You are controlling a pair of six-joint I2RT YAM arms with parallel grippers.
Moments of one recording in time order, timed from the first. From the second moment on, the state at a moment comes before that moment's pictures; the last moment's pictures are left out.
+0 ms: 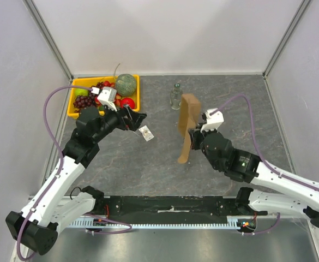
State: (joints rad) left arm -0.44 0.90 0.88 -0.13 0.23 -0.36; right arm 1.07 0.90 0.77 -0.19 0.70 0.54
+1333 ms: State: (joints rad) left arm -0.25 0.82 0.78 -0.25 0.24 -0.33; right arm 1.07 1.34 1.44 -1.06 0.32 -0.58
